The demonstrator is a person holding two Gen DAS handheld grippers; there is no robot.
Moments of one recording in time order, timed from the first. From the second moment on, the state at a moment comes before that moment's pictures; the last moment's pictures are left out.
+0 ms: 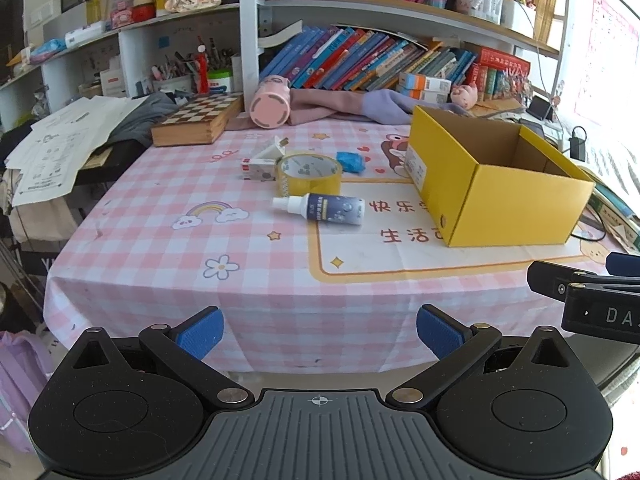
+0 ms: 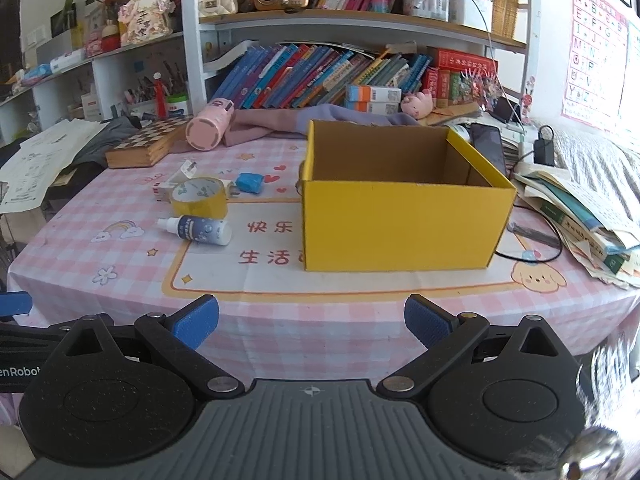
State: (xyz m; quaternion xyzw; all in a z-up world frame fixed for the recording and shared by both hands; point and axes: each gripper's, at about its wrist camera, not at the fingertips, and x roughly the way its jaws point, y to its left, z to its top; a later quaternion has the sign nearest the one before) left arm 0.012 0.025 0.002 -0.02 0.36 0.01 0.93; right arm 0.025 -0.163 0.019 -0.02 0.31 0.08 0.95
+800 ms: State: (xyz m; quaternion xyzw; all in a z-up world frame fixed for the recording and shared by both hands) left arm 0.065 0.074 -0.005 -0.05 0.36 0.10 0.93; right arm 0.111 -0.096 0.019 -0.04 0.30 0.21 0.93
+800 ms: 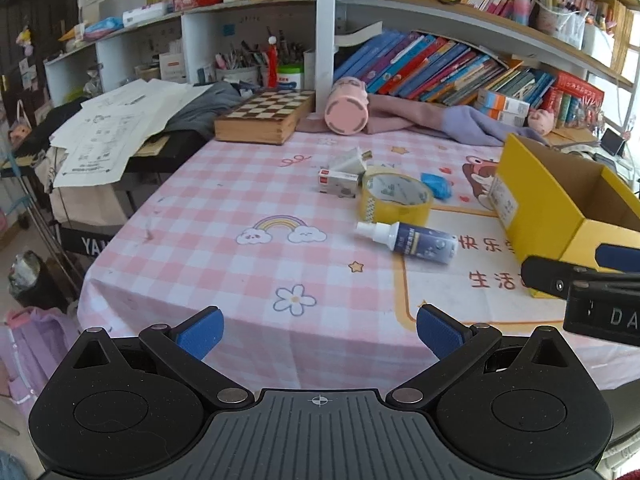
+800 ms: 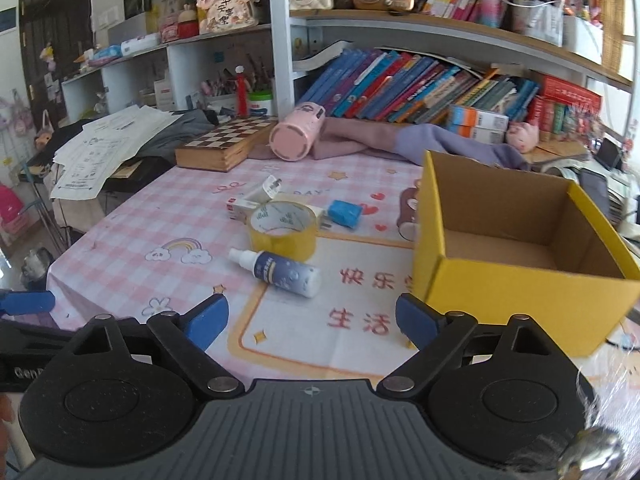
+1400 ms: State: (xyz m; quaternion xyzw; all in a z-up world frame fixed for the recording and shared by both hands) left arm 0.162 0.044 -0.028 -0.02 0.41 0.04 0.91; right arm 0.217 -0.089 0.021 -0.01 0.32 0.25 0.91
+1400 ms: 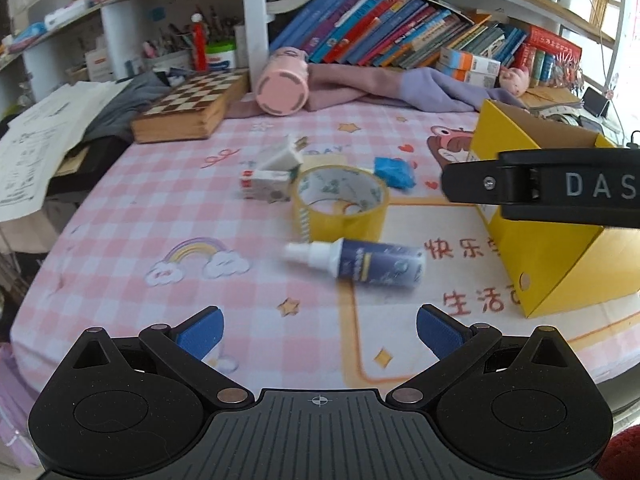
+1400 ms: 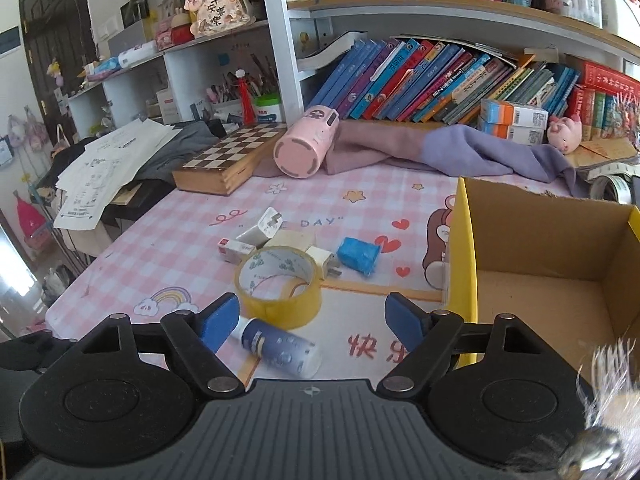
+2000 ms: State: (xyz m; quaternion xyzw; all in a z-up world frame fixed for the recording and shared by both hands) left arm 0.235 0.046 -0.051 -0.12 0.44 0.07 0.89; right arm 0.278 -0.103 0.023 0.00 0.33 0.24 0.91
